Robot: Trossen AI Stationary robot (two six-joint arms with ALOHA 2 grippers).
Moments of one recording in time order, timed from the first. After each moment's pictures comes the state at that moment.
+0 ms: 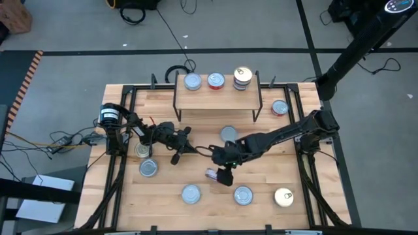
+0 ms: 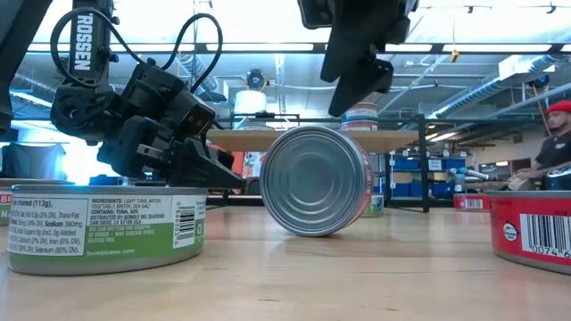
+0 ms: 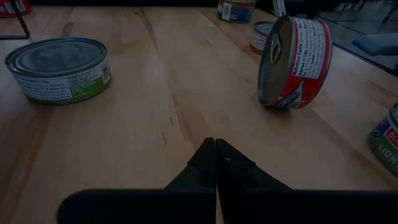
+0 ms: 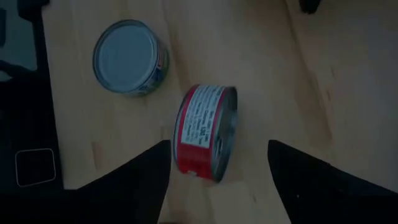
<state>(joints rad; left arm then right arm) 0.16 1.85 0.34 1.18 0.47 0.10 0.26 1.78 1.39 -0.65 -0.02 0.58</state>
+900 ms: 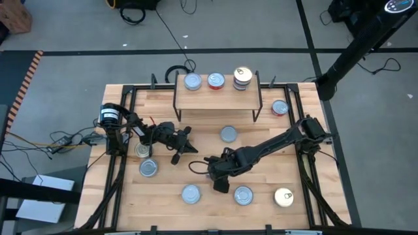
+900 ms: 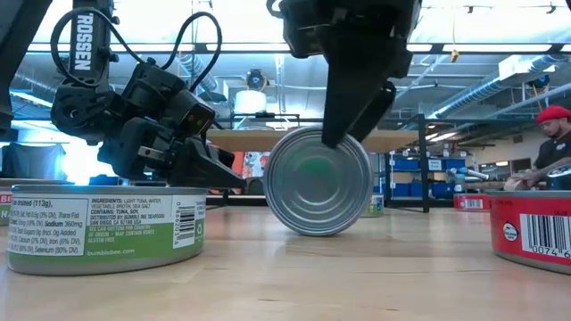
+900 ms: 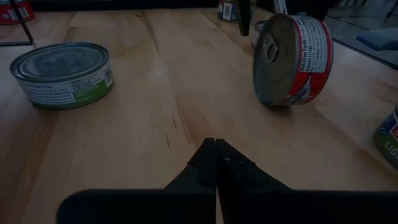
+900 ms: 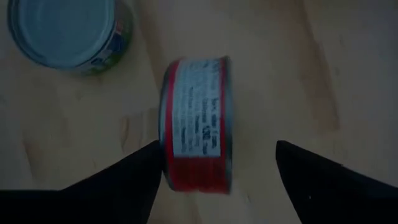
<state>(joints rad) 0.16 1.85 0.34 1.18 0.47 0.13 0.32 1.96 1.50 -0.76 0.11 0.62</state>
